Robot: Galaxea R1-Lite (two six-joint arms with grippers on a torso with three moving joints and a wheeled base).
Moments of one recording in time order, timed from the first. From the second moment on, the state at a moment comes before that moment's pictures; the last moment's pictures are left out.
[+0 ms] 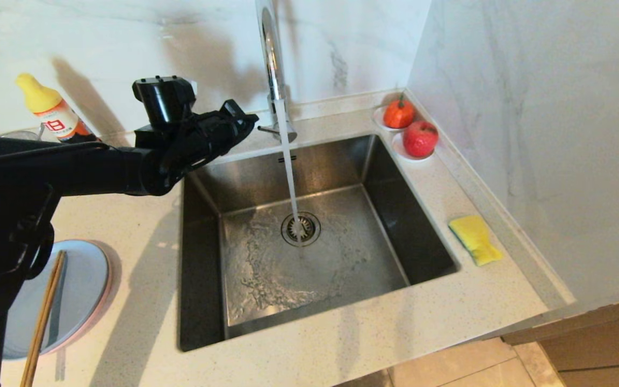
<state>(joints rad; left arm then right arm) -0.21 2.20 -1.81 -0.50 -0.25 -0.74 0.00 0.00 0.00 0.00 0.01 -0.01</state>
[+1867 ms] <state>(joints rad) -0.14 0.73 -1.15 0.66 0.40 -0.26 0.00 0.00 0.00 0.00 0.01 -0.01</state>
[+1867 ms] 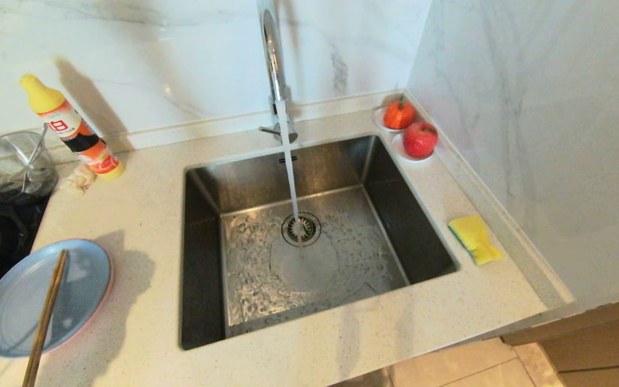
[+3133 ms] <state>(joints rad) 0.49 1.02 -0.87 0.80 -0.10 -0.03 0.00 0.00 0.00 0.00 0.01 -0.01</state>
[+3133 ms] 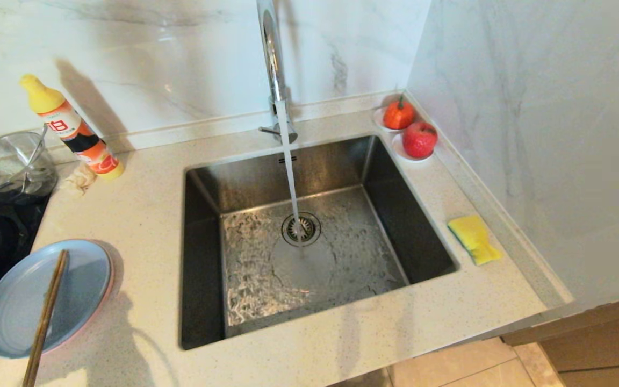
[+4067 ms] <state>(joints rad) 0.59 1.30 -0.82 0.79 -0.13 -0.14 0.00 0.00 0.00 0.00 0.01 0.00</state>
